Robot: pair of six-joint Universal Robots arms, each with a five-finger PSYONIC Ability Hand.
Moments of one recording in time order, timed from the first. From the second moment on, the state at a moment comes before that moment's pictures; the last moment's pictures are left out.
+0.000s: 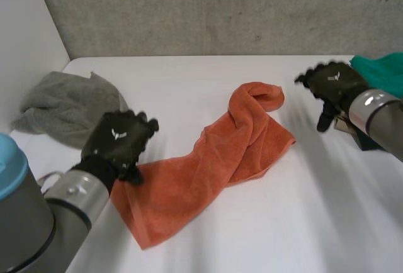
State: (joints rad) left arm 4.16 -1.63 -1.90 3.31 -1.62 3.46; right arm 1.75 -1.13 1.31 0.13 1.29 2.56; left_hand 0.41 0.40 0.40 0.39 0.21; right_hand 0.29 0.29 0.29 0.29 0.12
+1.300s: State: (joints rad) left arm 4.18 -1.33 -1.75 3.30 -1.63 3.42; right arm 1.69 -1.20 1.28 0.06 1.10 2.58; left_hand 1.14 1.19 1.19 1.20 0.98; right_hand 1.11 1.18 1.18 1.19 1.00
